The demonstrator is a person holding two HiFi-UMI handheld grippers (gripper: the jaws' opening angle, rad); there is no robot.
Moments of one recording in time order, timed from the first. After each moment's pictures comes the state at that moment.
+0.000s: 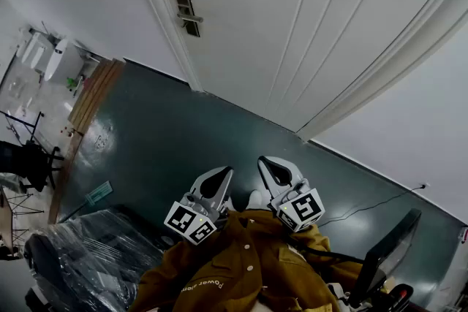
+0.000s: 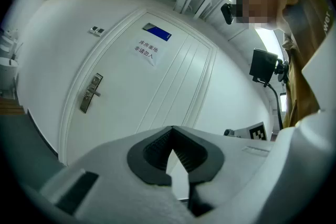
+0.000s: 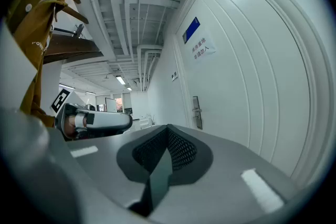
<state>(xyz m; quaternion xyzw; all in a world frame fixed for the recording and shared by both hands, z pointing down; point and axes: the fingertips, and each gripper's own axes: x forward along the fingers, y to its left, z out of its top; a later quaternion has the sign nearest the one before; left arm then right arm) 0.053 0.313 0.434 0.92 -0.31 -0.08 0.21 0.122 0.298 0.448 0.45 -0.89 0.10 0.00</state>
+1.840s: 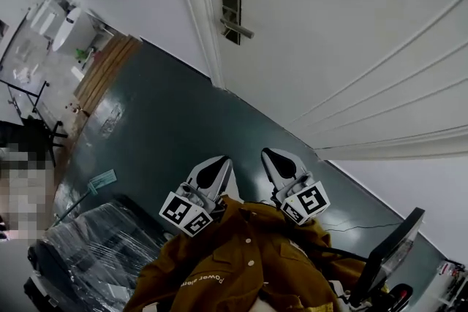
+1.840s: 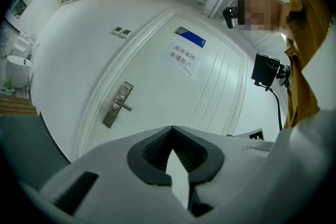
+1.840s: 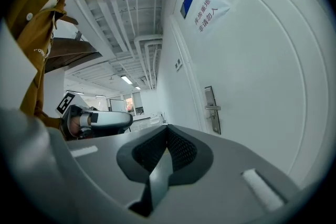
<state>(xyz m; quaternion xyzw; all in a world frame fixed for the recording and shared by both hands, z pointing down) -0.061 0.083 0.450 0.89 -0.38 -0.10 0.24 0.019 0.066 0.470 0.37 -0.92 0.13 0.00</state>
